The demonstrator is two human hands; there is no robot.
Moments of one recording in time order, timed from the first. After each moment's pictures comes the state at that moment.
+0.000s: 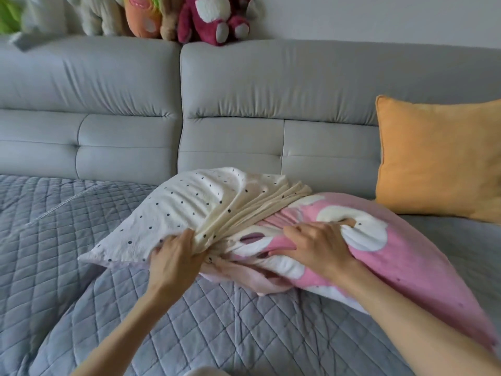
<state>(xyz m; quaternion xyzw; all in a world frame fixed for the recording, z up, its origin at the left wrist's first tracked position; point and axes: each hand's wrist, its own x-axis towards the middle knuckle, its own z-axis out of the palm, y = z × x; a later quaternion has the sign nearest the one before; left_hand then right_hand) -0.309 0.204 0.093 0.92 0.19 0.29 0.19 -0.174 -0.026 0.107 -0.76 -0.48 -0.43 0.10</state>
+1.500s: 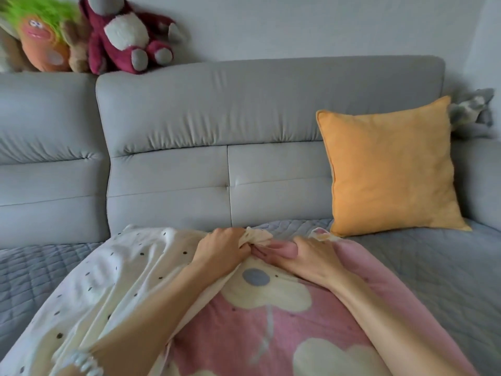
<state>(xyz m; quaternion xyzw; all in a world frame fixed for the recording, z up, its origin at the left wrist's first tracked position) -0.098 0.085 0.153 0.98 0.02 0.14 0.10 -0.052 -0.100 0.117 -0.96 -0.20 -0.08 0.18</state>
